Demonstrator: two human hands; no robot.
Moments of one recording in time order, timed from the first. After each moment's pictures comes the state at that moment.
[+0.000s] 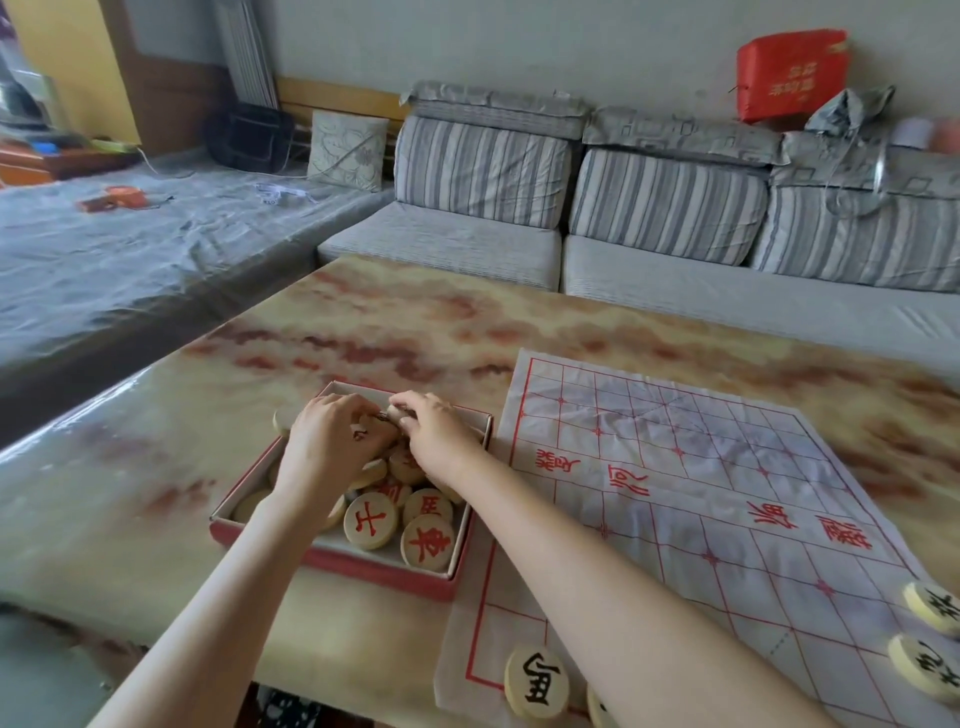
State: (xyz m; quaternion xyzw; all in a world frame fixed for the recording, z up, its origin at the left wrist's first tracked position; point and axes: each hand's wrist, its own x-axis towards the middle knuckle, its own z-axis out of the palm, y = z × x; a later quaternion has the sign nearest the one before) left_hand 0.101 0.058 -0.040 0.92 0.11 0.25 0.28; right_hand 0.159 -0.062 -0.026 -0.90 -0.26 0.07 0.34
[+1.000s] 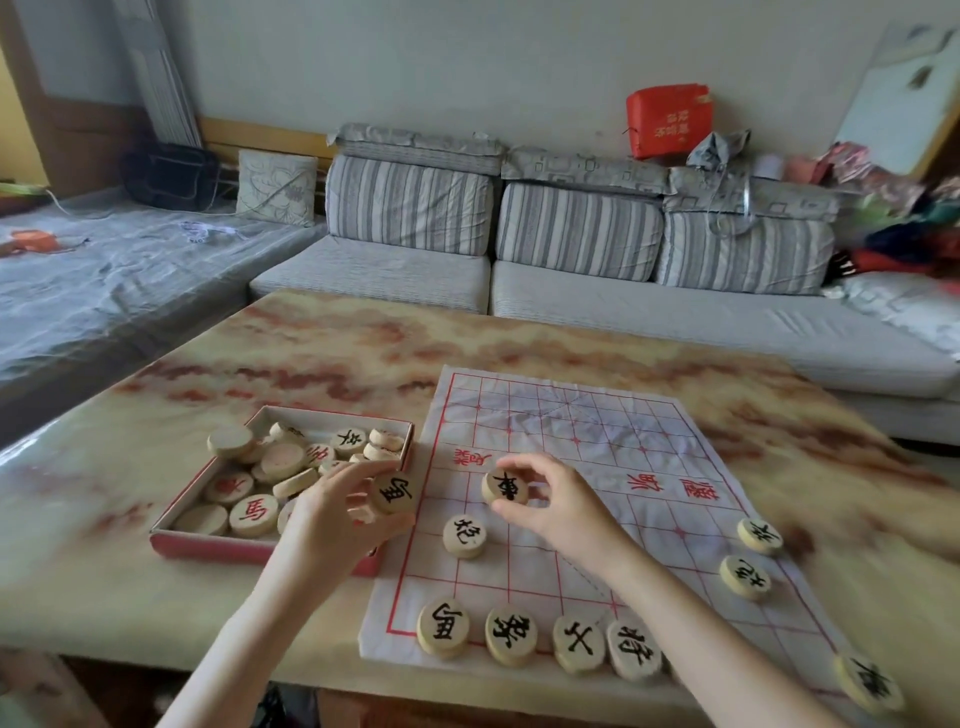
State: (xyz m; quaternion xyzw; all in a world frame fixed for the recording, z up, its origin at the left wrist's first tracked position) left_hand 0.015 -0.037 -0.021 0.87 -0.01 0.20 0.45; right_hand 0.065 -0.269 0.004 -0.86 -0.19 0.02 0.48
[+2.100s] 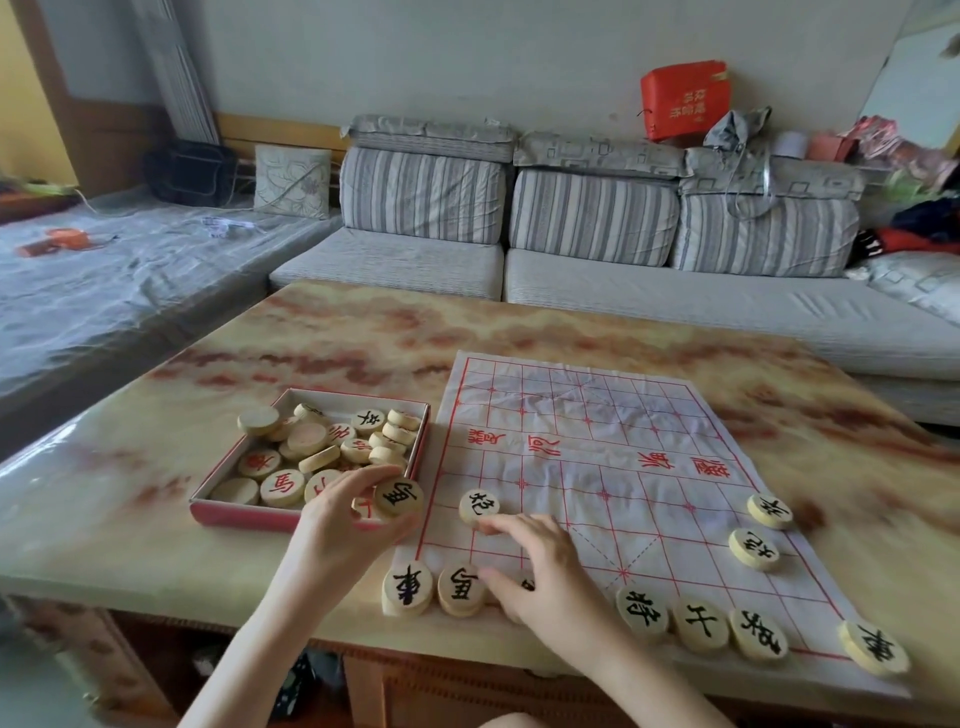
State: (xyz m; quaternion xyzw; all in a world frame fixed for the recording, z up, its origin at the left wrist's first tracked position) left_hand -0.025 -0.043 -0.020 0.87 0.03 0.16 0.46; right_hand -0.014 -0.260 -0.032 -0.90 -0.26 -0.02 0.36
